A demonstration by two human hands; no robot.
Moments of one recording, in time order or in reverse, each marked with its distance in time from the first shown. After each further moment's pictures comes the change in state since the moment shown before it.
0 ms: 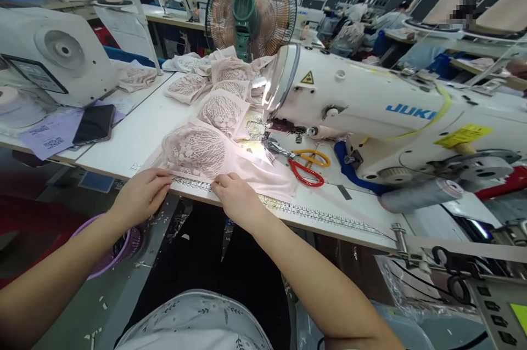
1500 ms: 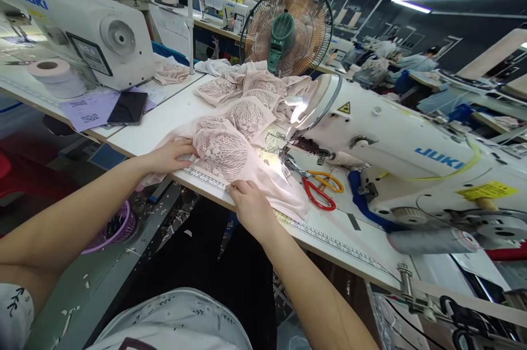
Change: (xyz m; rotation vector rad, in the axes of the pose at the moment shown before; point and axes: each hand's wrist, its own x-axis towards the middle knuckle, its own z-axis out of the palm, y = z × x) left_hand 0.053 -0.046 -0.010 -0.276 -0.458 -0.192; right_hand -0.006 -0.002 0.006 -0.038 0.078 -0.021
